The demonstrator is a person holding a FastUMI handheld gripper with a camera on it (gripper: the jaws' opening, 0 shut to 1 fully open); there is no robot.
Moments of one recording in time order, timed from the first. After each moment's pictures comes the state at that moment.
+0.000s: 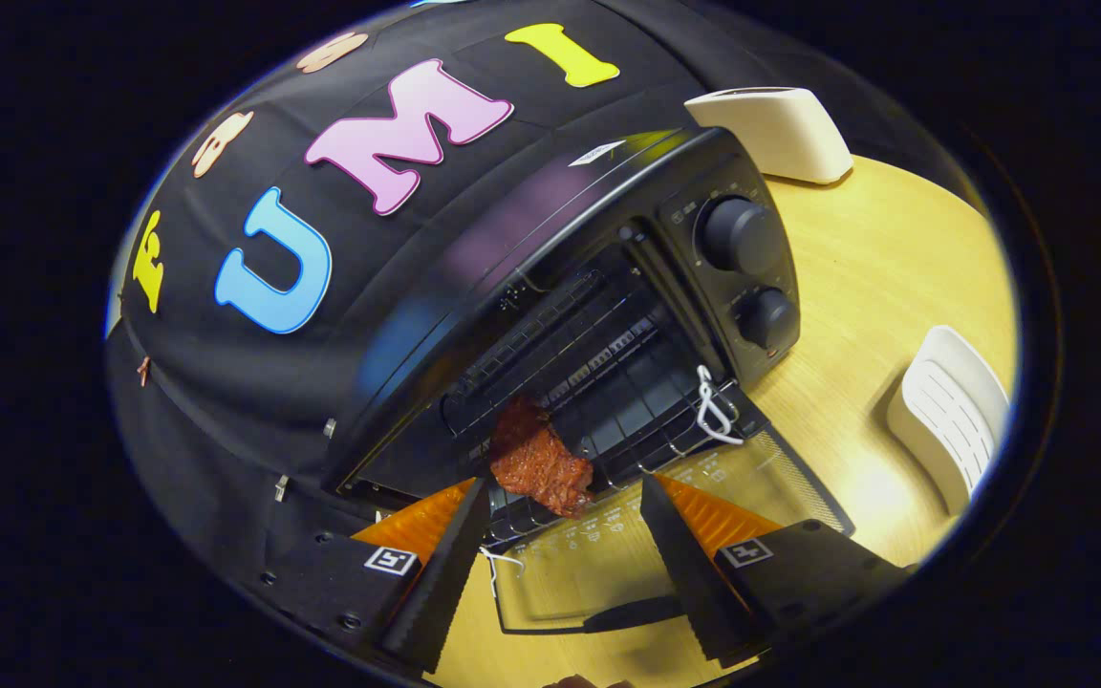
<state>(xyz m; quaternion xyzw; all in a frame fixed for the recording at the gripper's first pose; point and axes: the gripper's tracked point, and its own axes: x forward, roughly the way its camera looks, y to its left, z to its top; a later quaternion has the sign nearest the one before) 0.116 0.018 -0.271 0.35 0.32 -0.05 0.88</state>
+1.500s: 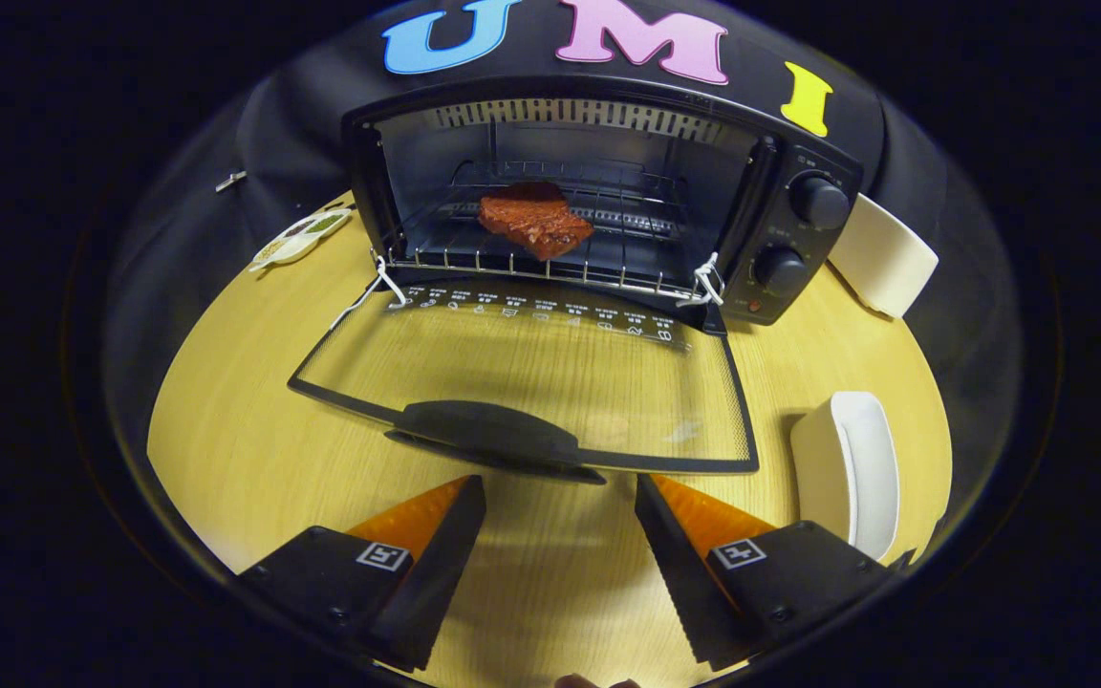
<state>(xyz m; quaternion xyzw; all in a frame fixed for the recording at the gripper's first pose) 0.001 0.010 -0.358 -0.06 0.44 0.03 0.89</state>
